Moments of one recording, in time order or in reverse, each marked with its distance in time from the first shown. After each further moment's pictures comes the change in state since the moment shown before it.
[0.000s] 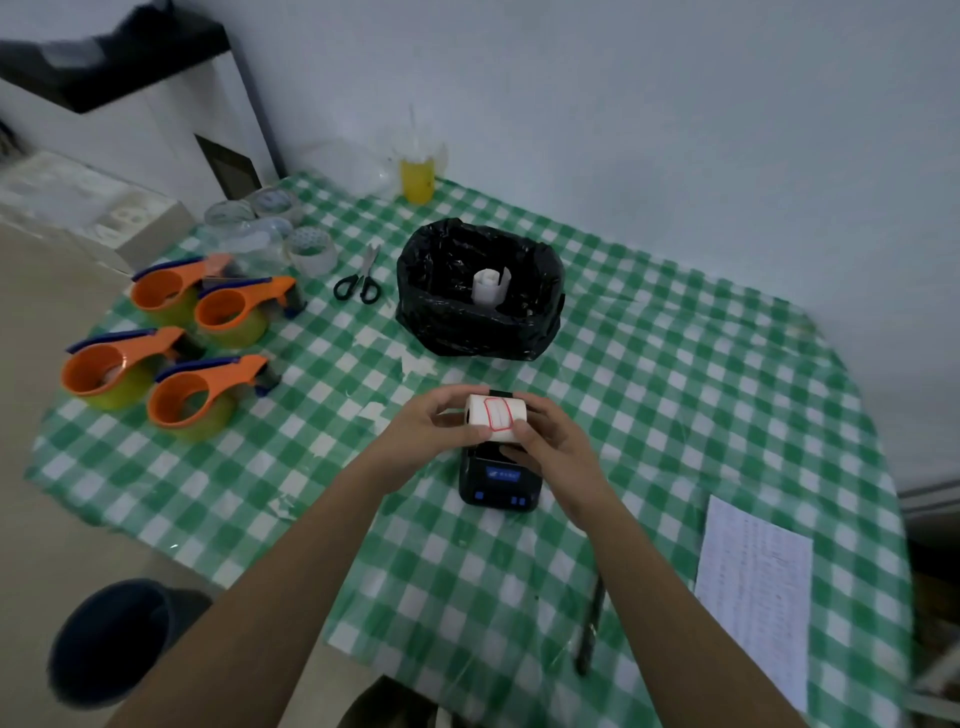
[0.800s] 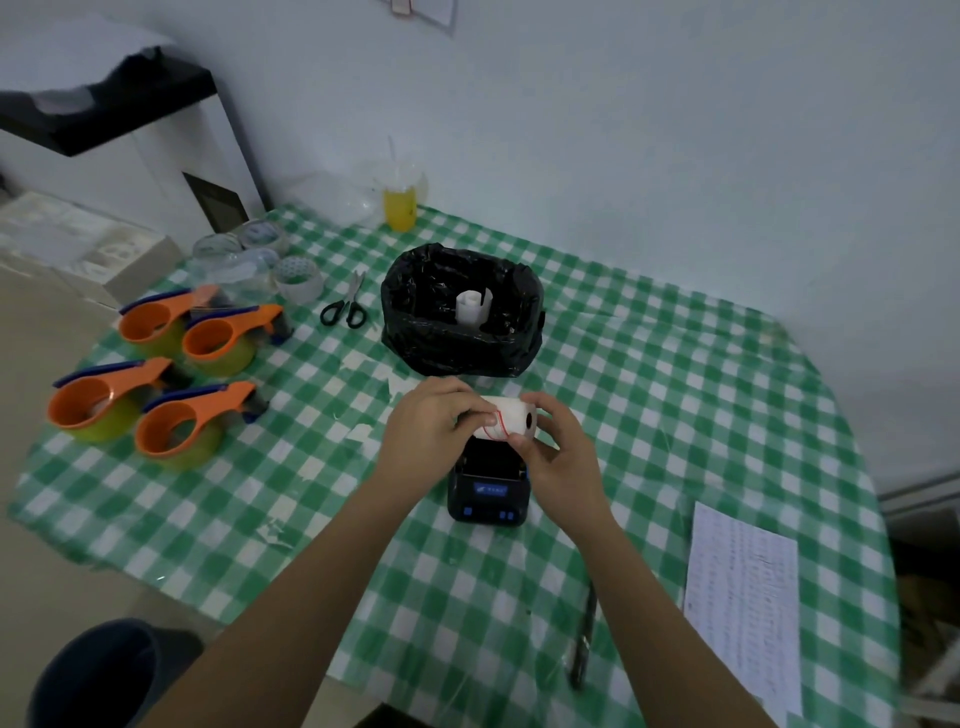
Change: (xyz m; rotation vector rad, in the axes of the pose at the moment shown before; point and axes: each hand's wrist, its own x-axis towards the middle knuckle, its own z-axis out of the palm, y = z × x) left_hand -0.002 0.032 0.030 0.858 0.348 0.541; right_hand -0.017 -0.016 0.000 -0.320 0.201 -0.320
